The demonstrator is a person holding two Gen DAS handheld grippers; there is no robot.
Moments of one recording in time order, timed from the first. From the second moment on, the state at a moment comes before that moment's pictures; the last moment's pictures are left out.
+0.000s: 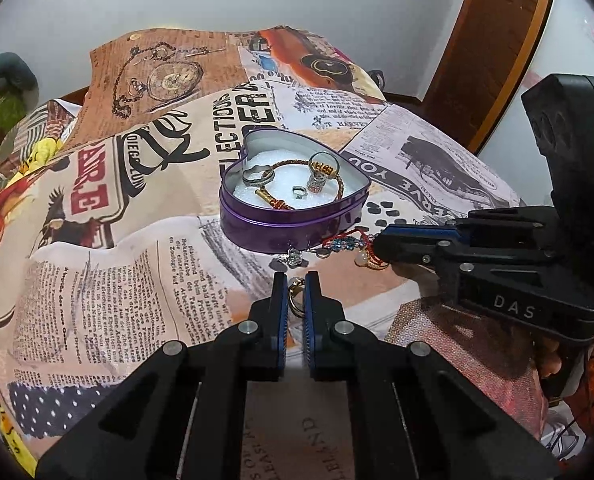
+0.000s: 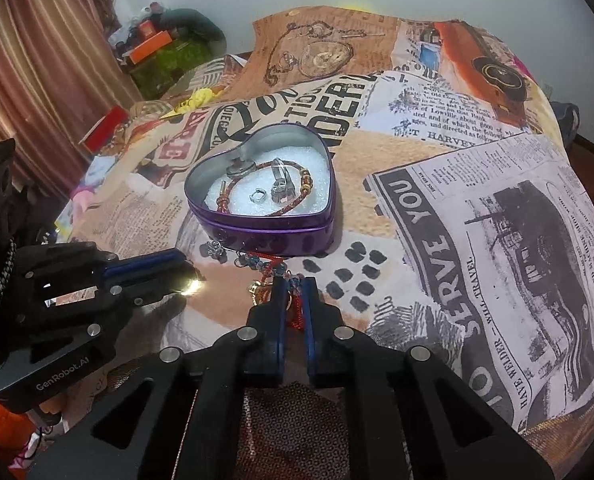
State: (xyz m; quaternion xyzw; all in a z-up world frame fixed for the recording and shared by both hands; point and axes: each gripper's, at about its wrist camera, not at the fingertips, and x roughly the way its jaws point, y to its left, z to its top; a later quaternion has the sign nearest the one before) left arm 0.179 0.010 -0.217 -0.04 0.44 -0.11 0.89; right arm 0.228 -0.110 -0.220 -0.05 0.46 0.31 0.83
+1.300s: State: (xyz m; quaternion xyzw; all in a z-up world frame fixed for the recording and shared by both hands) left arm 0.180 0.020 -0.152 -0.02 0.37 -0.09 0.93; right arm 0.222 -0.111 -0.125 -0.04 0.33 0.31 0.89
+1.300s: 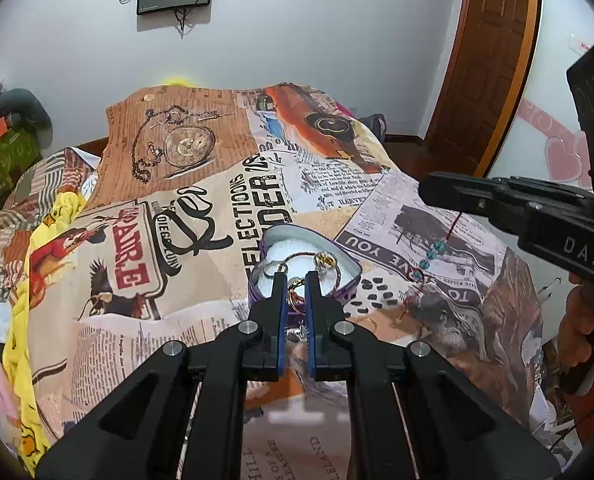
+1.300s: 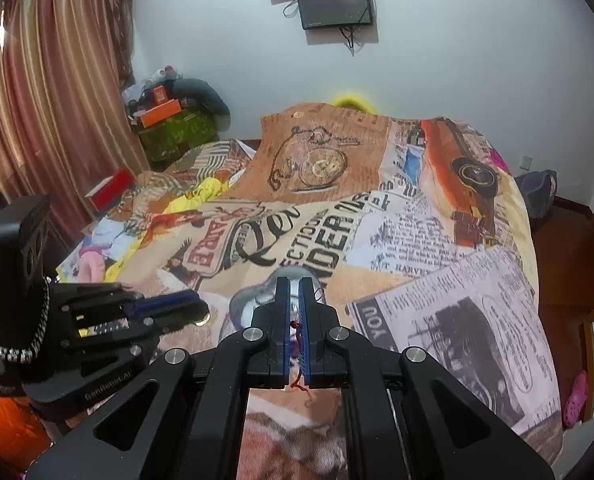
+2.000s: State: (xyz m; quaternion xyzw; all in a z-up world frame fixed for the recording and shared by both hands) left arm 0.221 0.032 -0.169 -0.04 0.38 -0.09 0.92; right arm 0.266 -0.079 -0.109 -0.02 0.31 0.33 0.89
